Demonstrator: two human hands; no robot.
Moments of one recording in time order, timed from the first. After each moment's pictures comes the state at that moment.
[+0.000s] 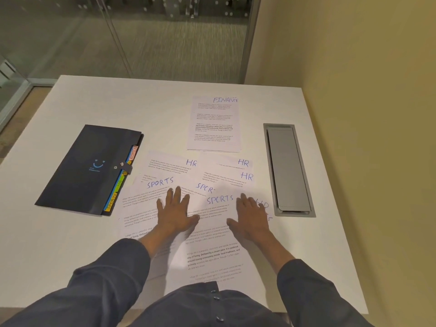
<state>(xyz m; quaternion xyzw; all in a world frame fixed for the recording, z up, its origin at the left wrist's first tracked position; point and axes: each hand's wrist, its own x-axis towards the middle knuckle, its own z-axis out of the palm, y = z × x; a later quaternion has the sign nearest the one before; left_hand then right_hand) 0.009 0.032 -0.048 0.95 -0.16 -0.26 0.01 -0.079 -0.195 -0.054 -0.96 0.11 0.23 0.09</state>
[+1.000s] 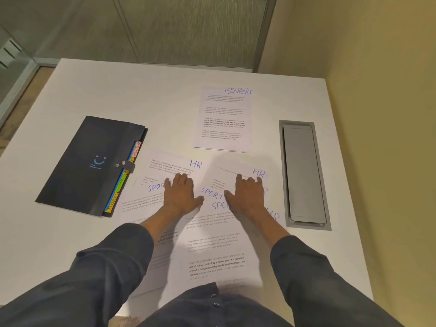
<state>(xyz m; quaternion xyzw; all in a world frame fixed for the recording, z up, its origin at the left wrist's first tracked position) 0.079 0.014 -0.053 0.97 -0.17 -0.19 0.01 0.026 -0.191 -0.052 -0.98 0.09 0.17 0.07</state>
